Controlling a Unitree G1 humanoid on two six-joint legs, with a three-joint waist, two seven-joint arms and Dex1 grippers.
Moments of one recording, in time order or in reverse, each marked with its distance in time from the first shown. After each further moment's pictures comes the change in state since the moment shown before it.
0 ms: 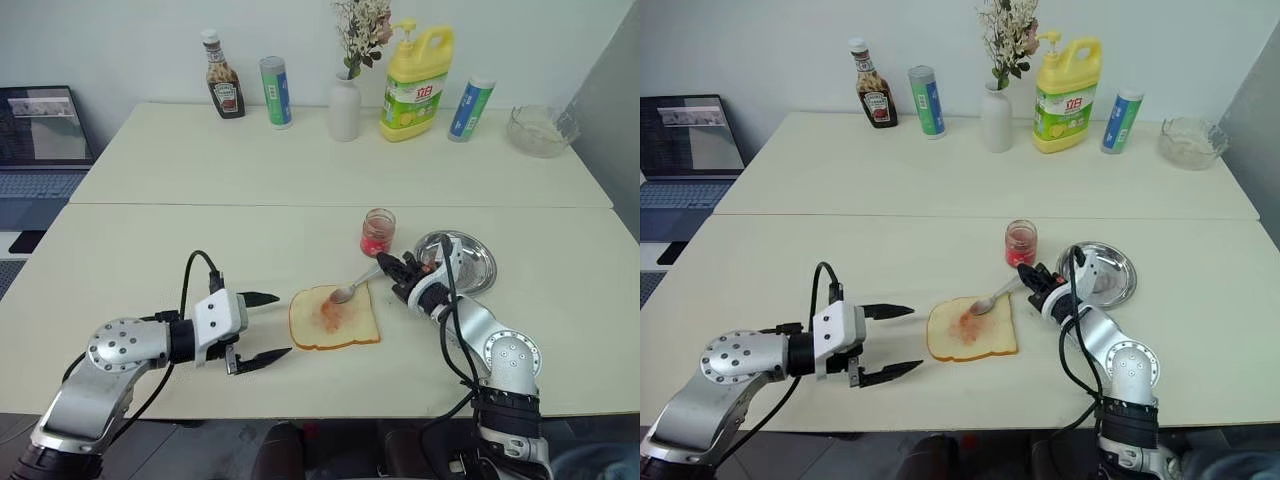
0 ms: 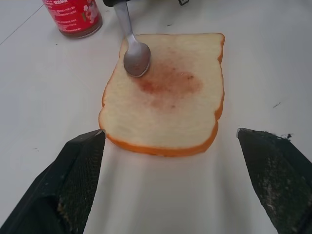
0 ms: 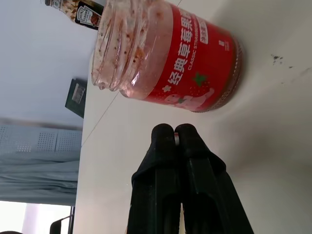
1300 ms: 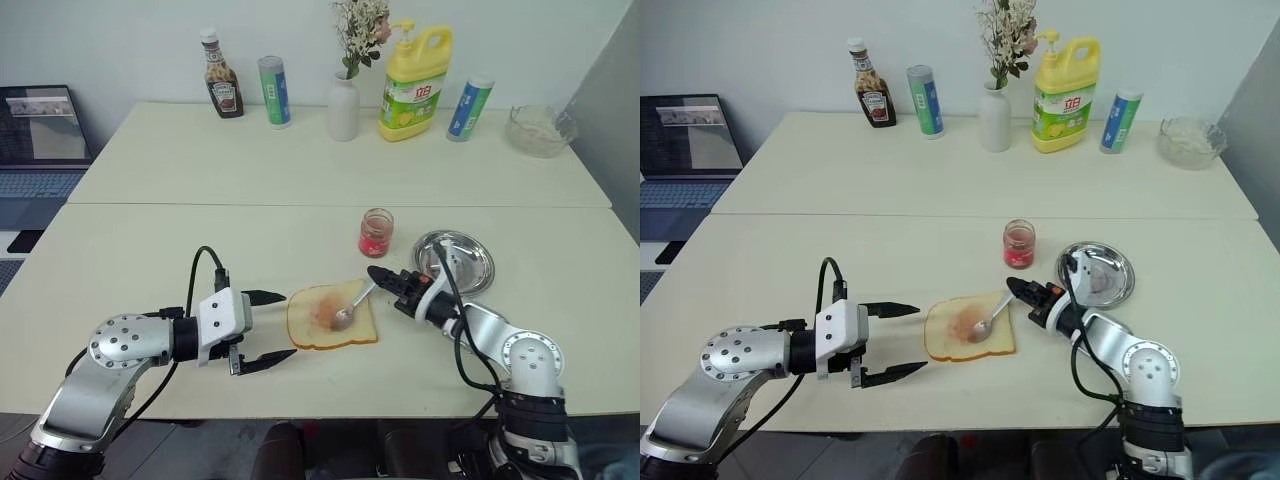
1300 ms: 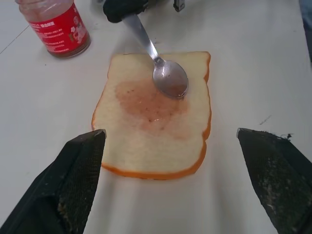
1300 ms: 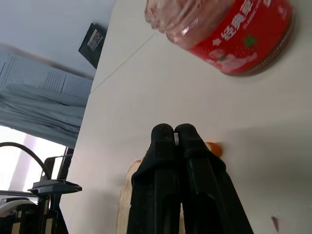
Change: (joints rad) left arm -0.055 0.000 -0.003 -0.058 -0.033 0.063 -0.021; right arm 0.033 -0.238 0.008 -0.094 0.076 0.150 0.174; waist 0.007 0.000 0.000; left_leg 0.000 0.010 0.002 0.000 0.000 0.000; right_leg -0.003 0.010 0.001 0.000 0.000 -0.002
